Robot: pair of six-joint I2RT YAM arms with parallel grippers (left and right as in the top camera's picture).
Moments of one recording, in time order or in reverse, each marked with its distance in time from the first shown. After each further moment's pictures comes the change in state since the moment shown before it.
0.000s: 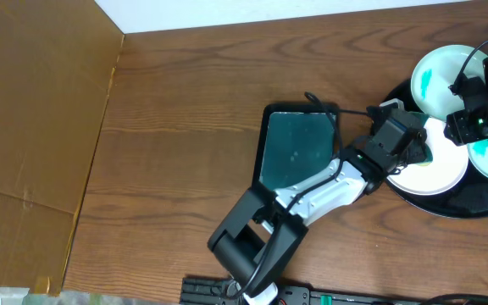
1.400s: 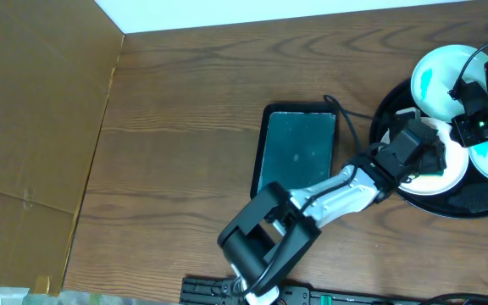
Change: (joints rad) left arm -0.067 0.030 0.000 0.055 -0.007 0.054; right arm -0.025 0.072 0.000 0.021 -0.025 -0.067
